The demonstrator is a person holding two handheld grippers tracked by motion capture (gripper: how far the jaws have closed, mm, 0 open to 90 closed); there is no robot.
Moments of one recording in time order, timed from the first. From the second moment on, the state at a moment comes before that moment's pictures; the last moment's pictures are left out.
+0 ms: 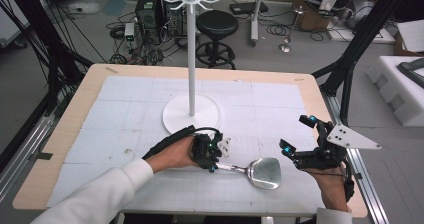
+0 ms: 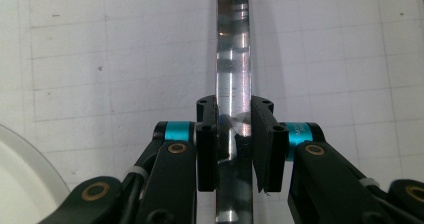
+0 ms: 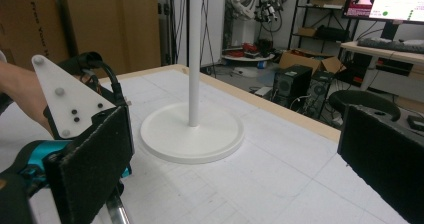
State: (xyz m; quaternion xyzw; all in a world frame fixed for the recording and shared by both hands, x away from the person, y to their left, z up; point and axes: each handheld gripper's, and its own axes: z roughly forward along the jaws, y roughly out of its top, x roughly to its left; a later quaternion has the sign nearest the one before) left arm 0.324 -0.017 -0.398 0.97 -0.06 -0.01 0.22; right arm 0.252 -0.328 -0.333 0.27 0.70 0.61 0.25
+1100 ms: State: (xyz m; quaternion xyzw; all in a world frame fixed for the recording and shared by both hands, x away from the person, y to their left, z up) left arm 0.325 0.000 -0.380 0.95 -0.04 0.03 0.30; right arm 0.251 -0.329 -0.335 0.27 0.70 0.60 0.25
